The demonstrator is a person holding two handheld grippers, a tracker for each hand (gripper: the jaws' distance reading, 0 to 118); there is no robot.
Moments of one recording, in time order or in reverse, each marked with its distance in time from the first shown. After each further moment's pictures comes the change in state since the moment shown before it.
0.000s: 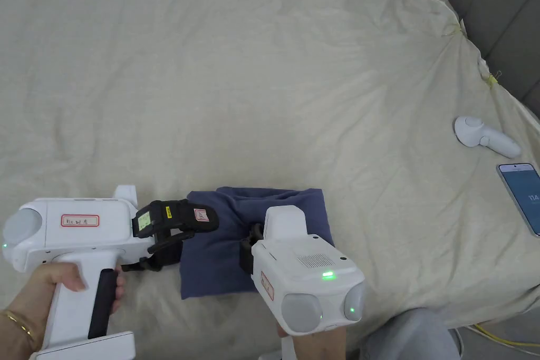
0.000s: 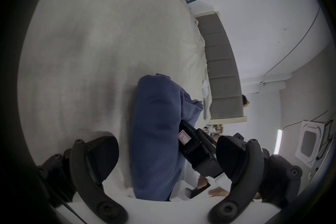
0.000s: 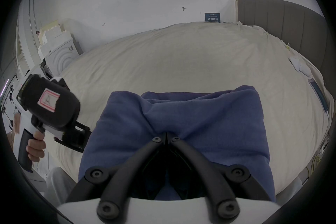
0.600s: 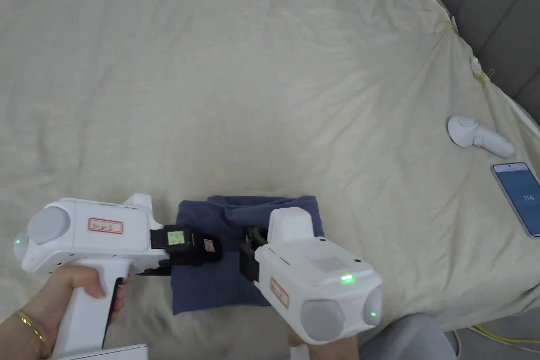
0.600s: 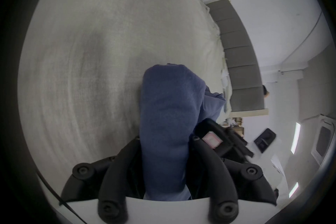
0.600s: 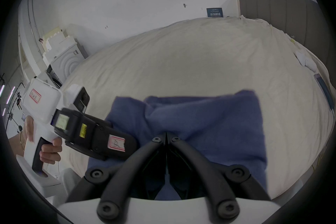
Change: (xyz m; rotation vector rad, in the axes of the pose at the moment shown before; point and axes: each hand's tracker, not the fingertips) left arm 0.036 0.005 -0.031 -0.062 0.297 -0.047; right arm 0.020 0.021 0.017 0.001 0.084 -0.035
